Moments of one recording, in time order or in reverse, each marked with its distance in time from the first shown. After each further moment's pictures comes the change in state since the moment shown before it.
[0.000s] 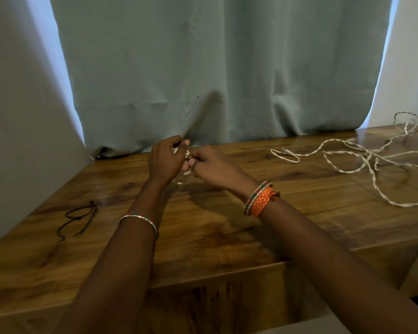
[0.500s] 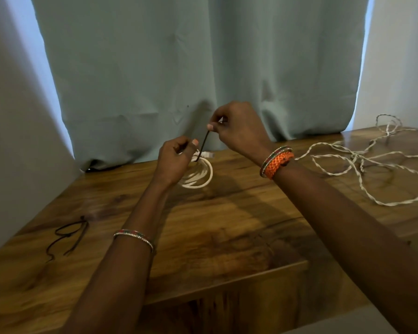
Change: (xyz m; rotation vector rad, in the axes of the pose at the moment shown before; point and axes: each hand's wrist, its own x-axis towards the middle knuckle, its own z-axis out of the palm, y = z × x) left_hand 0.003 0.042 0.006 -0.361 -0.156 -0.068; right_hand 0.029 0.009 -0.075 -0.409 0.475 -0.112
